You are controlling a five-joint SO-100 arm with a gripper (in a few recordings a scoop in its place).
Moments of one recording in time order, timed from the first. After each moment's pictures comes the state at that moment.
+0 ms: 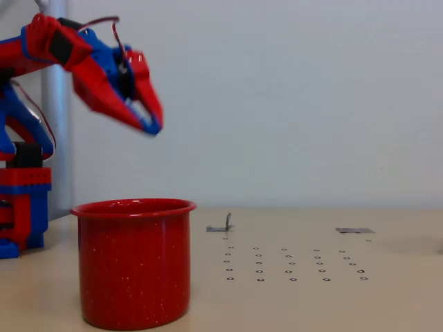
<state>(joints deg) 26.9 126.8 114.2 46.6 -54.5</state>
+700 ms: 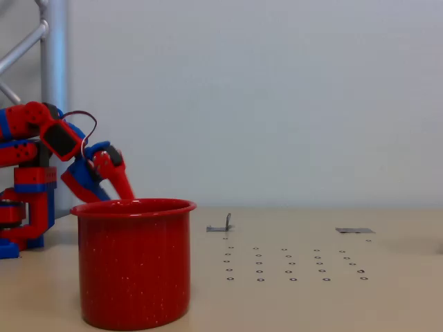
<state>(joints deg) -4.2 183.9 167.1 65.6 7.9</state>
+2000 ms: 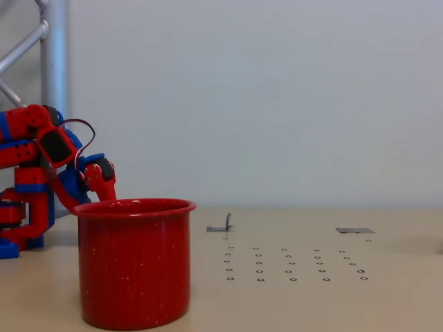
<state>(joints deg) -4.7 184.5 169.8 72.3 7.7</state>
